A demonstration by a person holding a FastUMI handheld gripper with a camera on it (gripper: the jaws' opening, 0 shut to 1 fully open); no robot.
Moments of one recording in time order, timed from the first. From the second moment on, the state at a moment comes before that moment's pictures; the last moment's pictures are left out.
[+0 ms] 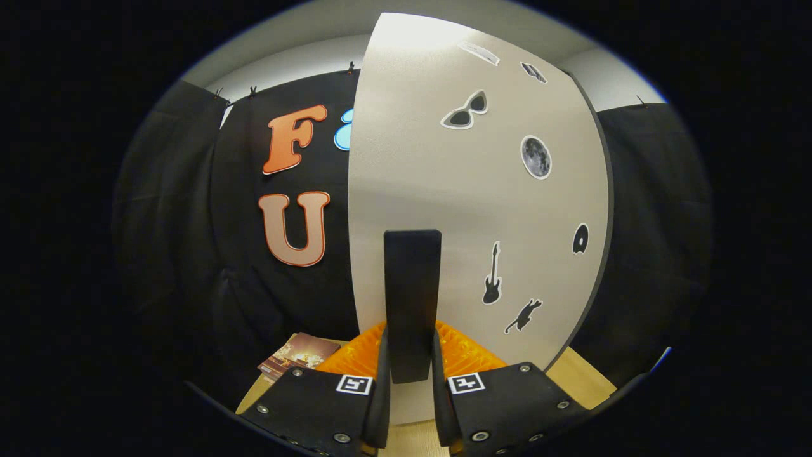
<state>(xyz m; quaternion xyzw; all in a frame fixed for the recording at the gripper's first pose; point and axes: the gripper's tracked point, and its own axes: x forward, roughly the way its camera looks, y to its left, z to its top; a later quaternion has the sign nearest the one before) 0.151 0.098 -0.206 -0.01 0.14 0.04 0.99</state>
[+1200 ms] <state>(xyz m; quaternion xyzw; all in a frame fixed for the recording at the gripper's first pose) 0.072 -0.004 -0.197 0.03 0.14 0.06 0.99</state>
